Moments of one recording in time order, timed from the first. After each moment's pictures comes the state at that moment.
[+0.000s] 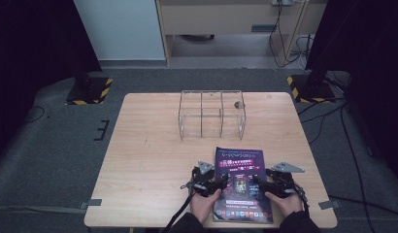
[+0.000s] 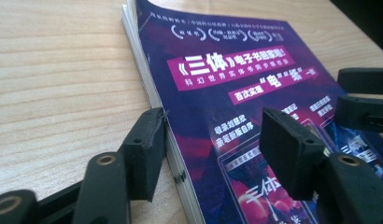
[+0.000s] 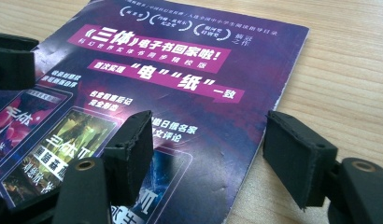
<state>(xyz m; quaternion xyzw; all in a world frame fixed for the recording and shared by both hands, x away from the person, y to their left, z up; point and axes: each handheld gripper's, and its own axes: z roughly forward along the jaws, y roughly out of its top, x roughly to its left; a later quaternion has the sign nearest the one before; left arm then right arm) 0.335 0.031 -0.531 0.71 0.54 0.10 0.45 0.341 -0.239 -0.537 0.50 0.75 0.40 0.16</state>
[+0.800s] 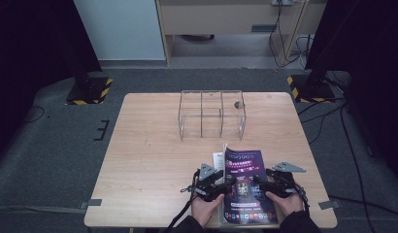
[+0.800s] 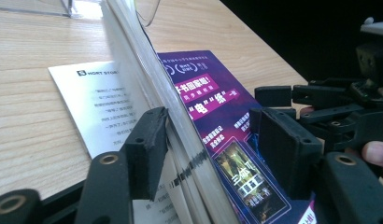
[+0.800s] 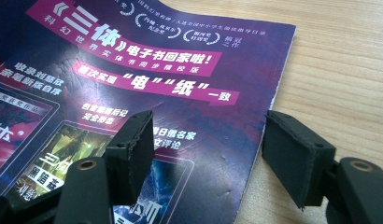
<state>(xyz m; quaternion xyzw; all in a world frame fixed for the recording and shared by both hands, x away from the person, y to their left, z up) 0.319 0.025 -0.516 0.70 0.47 0.07 0.53 0.342 -0.241 -0.537 0.50 0.75 0.41 0.15</state>
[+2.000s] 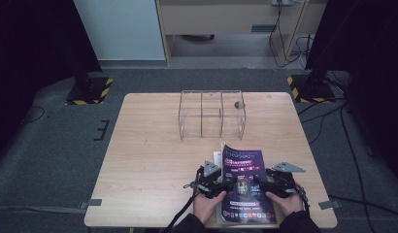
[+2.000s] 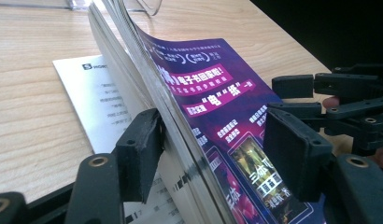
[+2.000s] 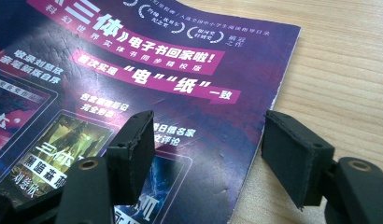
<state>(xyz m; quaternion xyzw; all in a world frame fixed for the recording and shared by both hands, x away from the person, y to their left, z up) 0.331 0.017 -0.517 0.73 0.47 0.08 0.48 0.341 -0.241 -0.537 0.49 0.75 0.40 0.16</state>
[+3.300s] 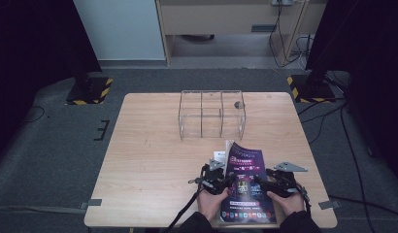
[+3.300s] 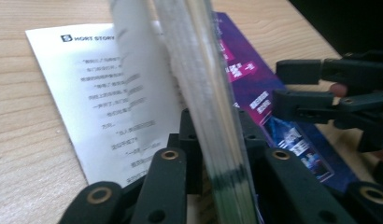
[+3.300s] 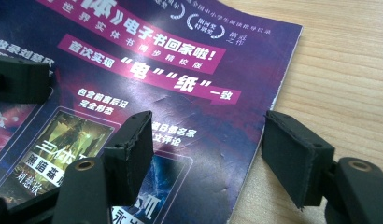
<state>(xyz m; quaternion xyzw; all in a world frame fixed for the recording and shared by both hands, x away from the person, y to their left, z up) 0.339 0.007 -0.516 0.74 0.49 0.03 0.46 0.342 -0.246 -0.537 0.50 0.75 0.42 0.14</state>
